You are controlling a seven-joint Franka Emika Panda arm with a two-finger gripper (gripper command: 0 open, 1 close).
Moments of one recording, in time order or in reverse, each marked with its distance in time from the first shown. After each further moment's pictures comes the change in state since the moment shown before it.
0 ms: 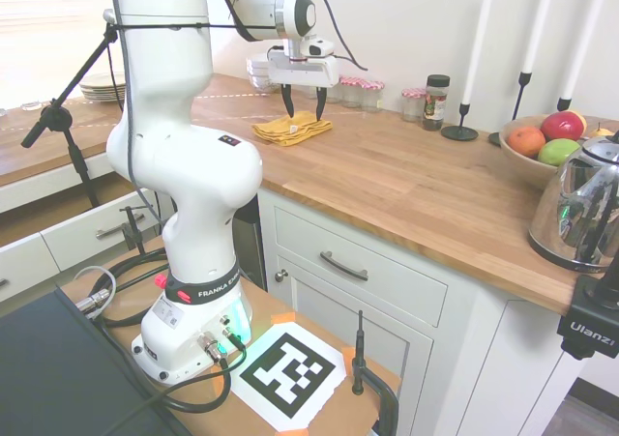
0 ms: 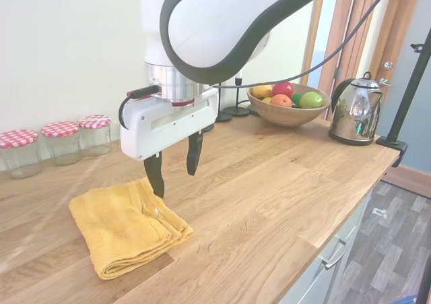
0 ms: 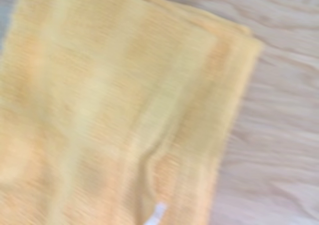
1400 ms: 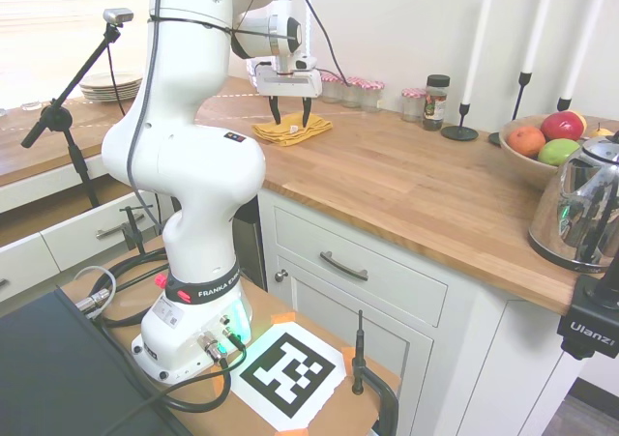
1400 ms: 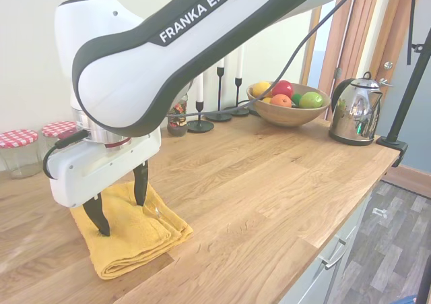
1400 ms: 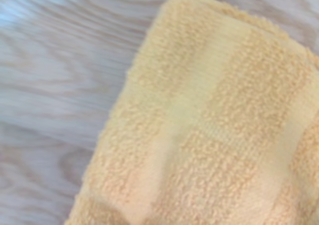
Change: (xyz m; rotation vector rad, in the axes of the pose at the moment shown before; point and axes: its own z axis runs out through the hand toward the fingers) arm -0.009 -0.083 0.054 -0.020 -0.001 -0.104
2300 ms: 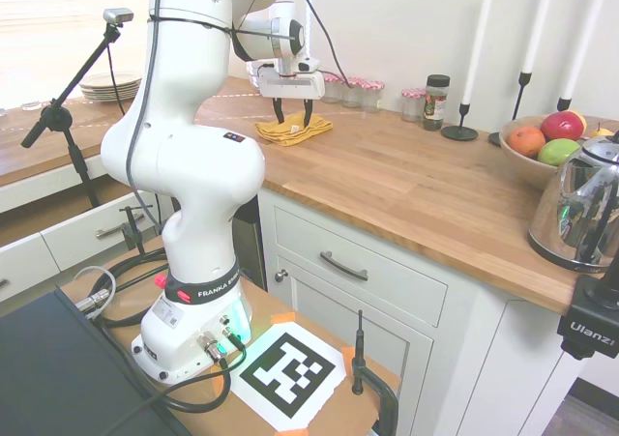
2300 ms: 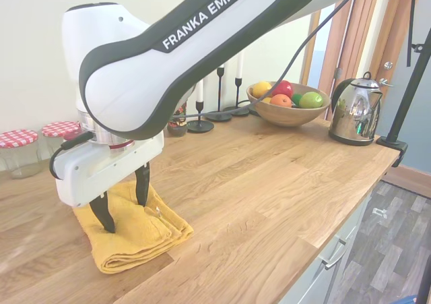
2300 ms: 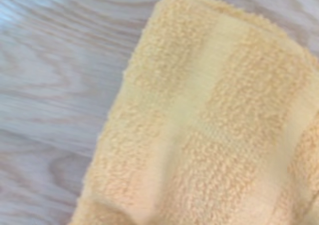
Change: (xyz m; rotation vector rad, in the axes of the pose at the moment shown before) arm 0.006 0.004 0.003 0.007 0.008 0.011
